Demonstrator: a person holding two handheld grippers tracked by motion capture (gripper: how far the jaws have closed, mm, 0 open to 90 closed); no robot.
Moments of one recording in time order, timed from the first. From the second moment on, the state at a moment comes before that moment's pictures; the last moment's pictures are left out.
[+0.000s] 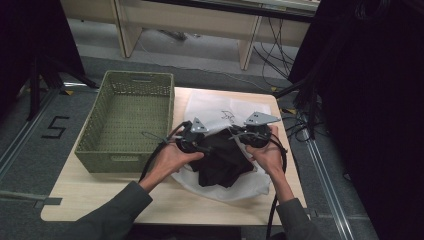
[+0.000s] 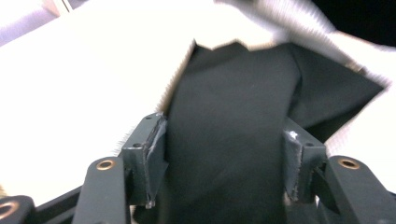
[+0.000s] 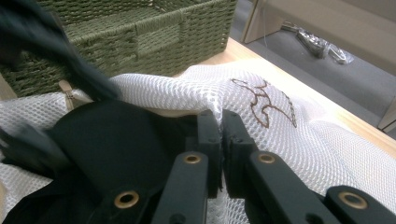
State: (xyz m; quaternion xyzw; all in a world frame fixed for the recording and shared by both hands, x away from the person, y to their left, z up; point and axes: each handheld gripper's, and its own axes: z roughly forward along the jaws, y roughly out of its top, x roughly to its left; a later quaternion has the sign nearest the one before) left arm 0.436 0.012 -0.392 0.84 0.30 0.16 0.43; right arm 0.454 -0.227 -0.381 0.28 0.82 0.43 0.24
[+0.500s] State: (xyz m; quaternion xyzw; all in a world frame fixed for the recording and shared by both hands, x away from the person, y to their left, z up) left arm 0.459 0.013 -0.360 0.85 0.29 0.14 0.42; right arm 0.455 -0.227 -0.380 0.28 0.83 0.43 0.23
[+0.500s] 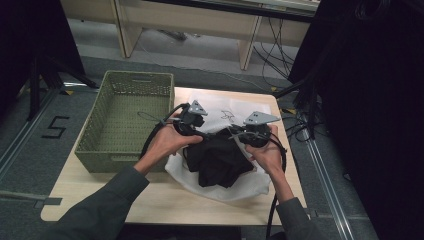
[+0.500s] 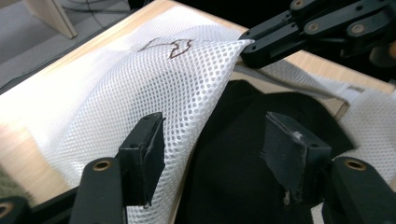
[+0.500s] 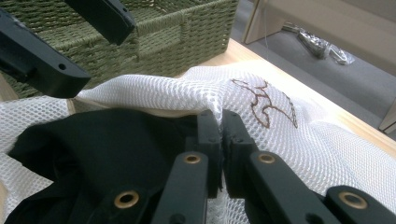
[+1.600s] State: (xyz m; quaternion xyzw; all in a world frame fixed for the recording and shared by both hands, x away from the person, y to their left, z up) left arm 0.493 0.021 -0.369 0.88 0.28 0.12 0.36; right arm 0.388 -0.188 -0.396 0.26 0.86 0.42 0.13
